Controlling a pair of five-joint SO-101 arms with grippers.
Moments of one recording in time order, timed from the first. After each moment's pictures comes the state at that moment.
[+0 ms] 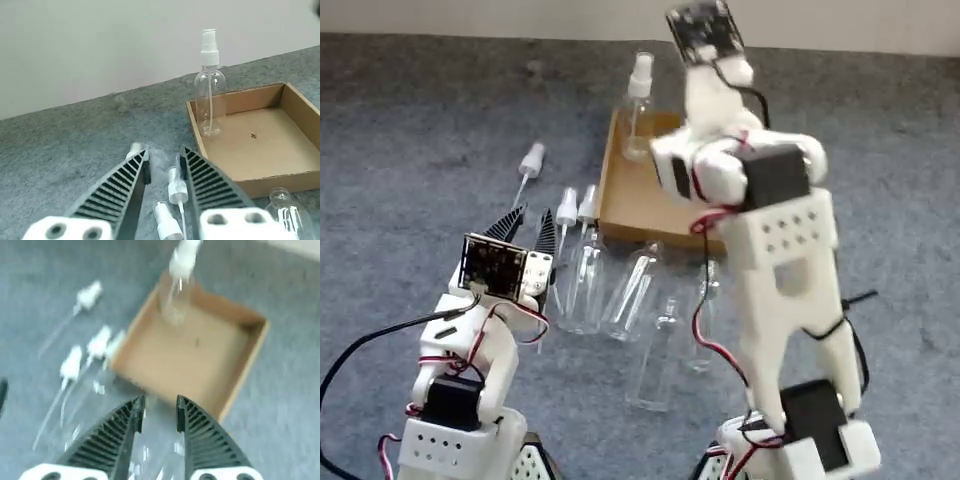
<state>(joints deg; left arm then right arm) 4.5 -91.0 78.8 33.5 -3.2 -20.7 -11.4 -23.0 93.4 4.4</state>
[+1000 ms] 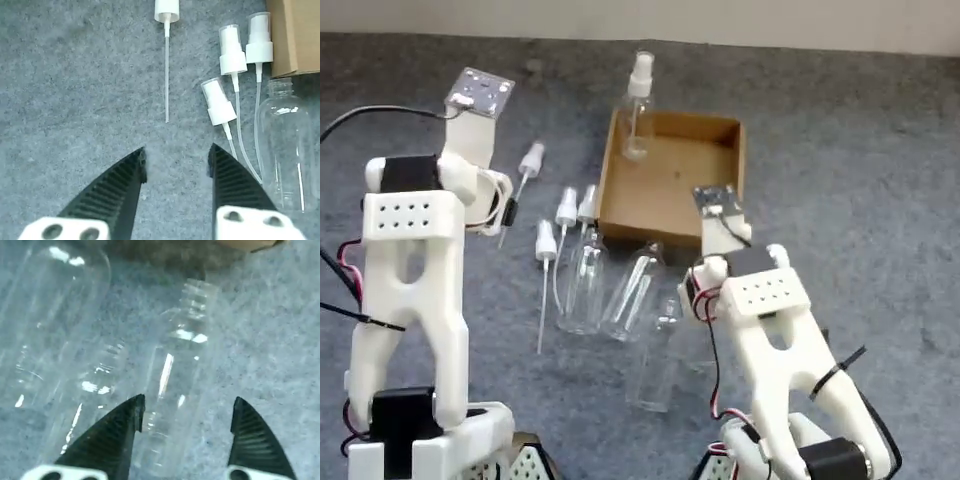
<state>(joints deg) -11.1 -13.7 10.2 80.1 -13.8 -17.8 -27.0 48.1 66.8 -2.5</state>
